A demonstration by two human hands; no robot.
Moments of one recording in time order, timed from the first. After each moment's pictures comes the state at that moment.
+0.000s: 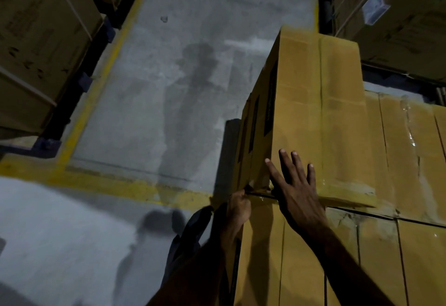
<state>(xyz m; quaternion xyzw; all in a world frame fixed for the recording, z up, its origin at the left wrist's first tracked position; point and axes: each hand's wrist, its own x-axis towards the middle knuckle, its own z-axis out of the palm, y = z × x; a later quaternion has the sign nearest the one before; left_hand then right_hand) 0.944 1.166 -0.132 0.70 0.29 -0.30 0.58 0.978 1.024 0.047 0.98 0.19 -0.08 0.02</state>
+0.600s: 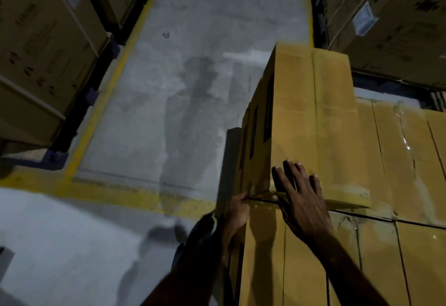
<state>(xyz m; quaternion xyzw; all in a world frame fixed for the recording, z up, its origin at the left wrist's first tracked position) 0.952 1.187 -0.076 0.68 0.26 -0.34 0.60 0.962 1.009 0.051 0.99 0.15 -0.06 -0.02</state>
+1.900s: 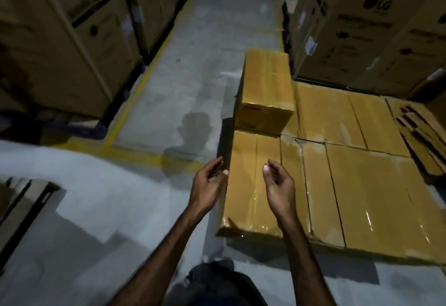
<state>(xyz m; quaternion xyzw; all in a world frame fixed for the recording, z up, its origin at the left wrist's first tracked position) 0.461 1.215 0.228 0.73 0.11 -0.03 0.67 0.467 1.023 0.260 0.80 -0.15 0.01 -0.57</state>
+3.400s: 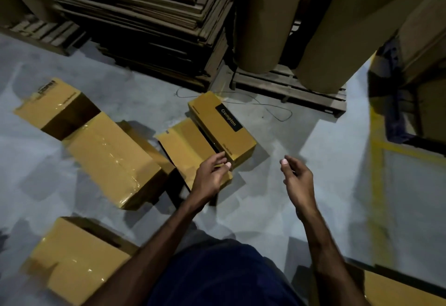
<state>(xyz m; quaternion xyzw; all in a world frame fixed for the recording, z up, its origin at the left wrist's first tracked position) -0.161 1.124 0.192 0.35 0.68 0.42 0.49 0.076 1.178 0.207 0.67 0.45 -0.49 -0.33</state>
